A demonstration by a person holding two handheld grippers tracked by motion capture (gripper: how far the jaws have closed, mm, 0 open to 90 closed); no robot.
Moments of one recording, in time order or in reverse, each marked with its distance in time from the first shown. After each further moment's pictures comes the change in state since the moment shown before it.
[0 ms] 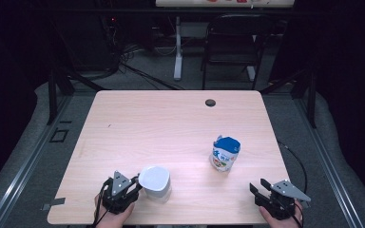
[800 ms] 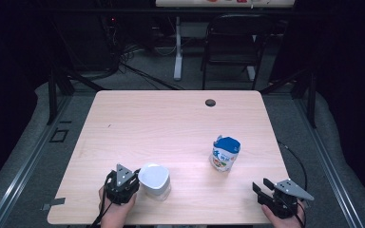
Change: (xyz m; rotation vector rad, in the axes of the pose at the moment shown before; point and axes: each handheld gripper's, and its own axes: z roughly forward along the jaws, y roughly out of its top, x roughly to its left) left arm 0.007 0.011 0.019 -0.010 0.069 -0.036; right arm -0.011 -0.003 0.002 0.004 -0.013 0.037
